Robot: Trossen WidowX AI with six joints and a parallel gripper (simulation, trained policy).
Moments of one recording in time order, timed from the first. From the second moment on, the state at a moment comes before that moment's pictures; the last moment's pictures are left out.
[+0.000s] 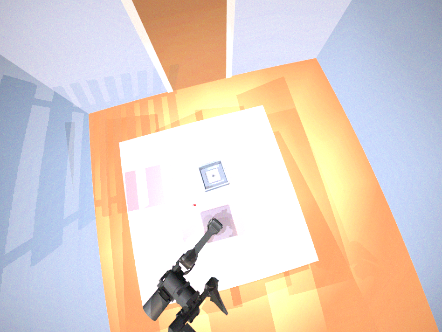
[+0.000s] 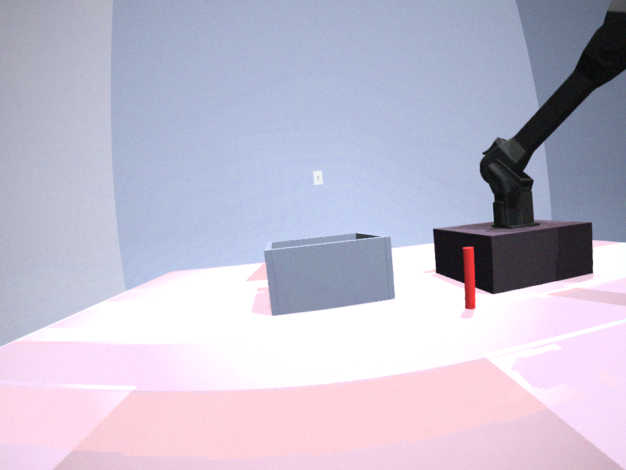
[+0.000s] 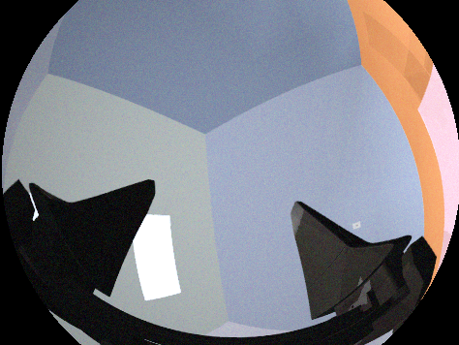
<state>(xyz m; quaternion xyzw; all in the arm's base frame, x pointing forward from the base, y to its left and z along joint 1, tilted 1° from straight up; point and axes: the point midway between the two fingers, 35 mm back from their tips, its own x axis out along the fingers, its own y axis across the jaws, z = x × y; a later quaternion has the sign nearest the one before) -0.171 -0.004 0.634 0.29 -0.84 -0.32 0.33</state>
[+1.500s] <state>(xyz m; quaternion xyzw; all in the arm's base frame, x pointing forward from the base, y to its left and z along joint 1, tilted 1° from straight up) 0.117 -0.207 0.460 0.35 -0.23 -0.63 0.65</state>
